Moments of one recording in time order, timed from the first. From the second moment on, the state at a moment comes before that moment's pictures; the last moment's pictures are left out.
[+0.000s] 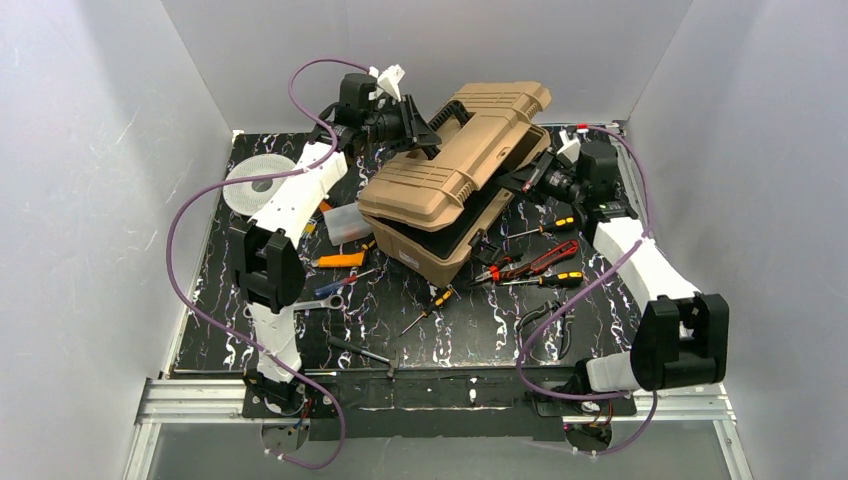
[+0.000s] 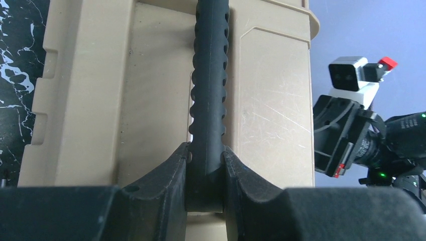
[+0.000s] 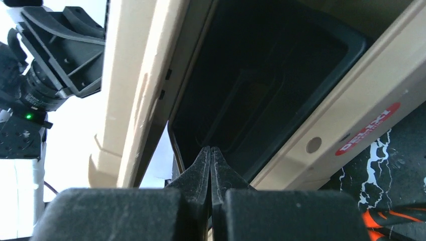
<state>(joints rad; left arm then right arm) -0.39 1.95 1.94 -0.44 0.55 -0.60 0.15 1.35 1.01 0.03 -0.64 0.92</state>
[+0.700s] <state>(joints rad) -0.27 1.46 1.82 -0.48 0.33 -0.35 0.35 1.59 1.46 -0.11 -0.61 0.89</state>
